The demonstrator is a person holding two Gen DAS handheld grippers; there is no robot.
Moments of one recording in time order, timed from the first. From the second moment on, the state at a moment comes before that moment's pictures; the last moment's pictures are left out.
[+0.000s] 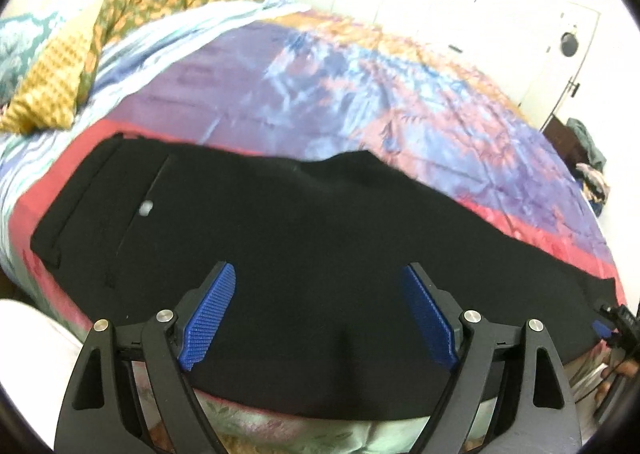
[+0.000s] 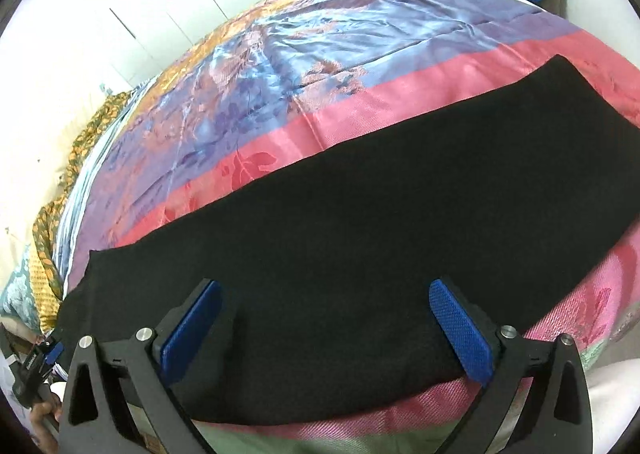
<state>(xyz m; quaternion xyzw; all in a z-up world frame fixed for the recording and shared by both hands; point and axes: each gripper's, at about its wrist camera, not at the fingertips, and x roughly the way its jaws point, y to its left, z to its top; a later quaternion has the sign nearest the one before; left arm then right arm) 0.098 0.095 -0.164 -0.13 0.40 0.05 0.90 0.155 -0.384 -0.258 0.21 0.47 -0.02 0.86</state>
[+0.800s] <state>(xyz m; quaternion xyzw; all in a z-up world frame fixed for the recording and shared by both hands) 0.108 0.089 -0.201 -0.11 0.48 0.06 0.87 0.184 -0.479 -0.252 0.37 0.51 0.00 0.78</state>
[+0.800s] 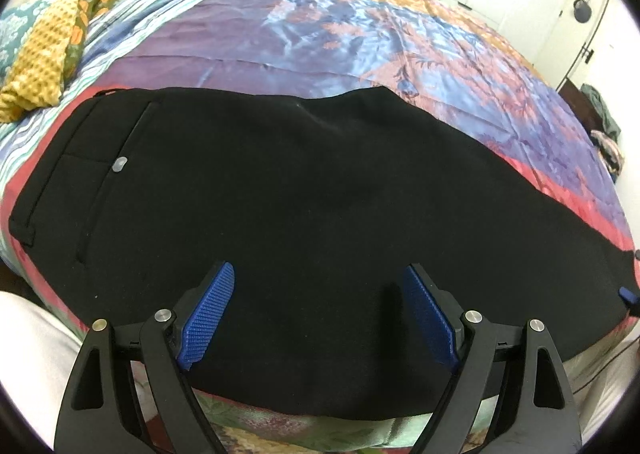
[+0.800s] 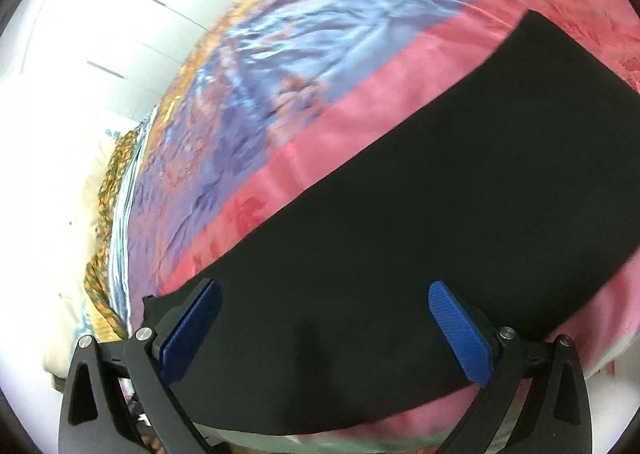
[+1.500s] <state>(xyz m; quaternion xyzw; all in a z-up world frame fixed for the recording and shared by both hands) 0.113 0.081 -0.205 -0.08 0.48 0.06 0.87 0.098 -0.641 -0.216 0.48 0.39 -0.08 0.78</state>
